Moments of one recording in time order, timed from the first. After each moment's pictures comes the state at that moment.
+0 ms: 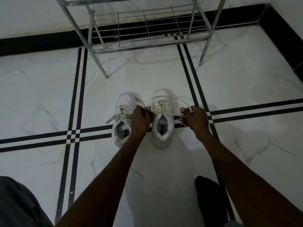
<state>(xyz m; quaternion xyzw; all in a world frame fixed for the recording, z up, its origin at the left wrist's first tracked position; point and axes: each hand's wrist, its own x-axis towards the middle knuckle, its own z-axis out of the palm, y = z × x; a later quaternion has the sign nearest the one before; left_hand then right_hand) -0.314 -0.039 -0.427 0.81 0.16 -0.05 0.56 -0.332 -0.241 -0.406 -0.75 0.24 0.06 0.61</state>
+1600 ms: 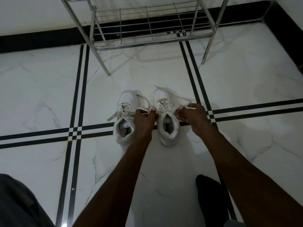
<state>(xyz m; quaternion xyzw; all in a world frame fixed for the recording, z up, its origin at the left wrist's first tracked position) -0.327 -0.059 -0.424 0.67 0.31 -0.04 0.67 -0.318 -0.227 -0.395 -0.57 0.36 0.10 0.73</state>
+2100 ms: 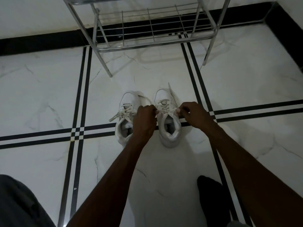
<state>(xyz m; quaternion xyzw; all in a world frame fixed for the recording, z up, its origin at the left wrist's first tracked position) -0.324 -0.037 -0.407 0.96 -0.03 -0.03 0.29 -0.313 -0.248 -0.398 -0.93 -0.01 0.13 0.35</state>
